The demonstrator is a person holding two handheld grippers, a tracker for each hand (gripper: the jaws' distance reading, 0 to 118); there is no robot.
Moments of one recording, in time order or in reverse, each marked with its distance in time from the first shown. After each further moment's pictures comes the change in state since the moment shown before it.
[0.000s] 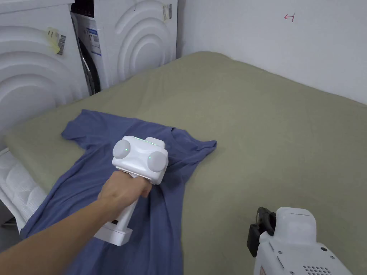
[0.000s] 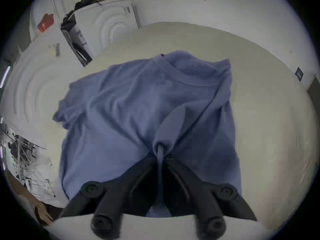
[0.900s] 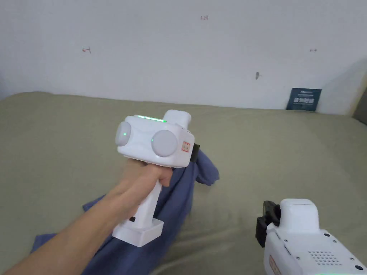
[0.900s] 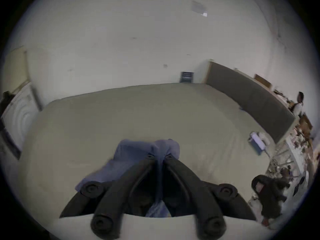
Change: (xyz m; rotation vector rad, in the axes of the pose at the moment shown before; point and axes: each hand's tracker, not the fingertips) left arm 0.408 0.001 0.337 0.392 -0.741 -0.444; right arm 0.247 -0.042 0.265 0.130 -0.589 -0.166
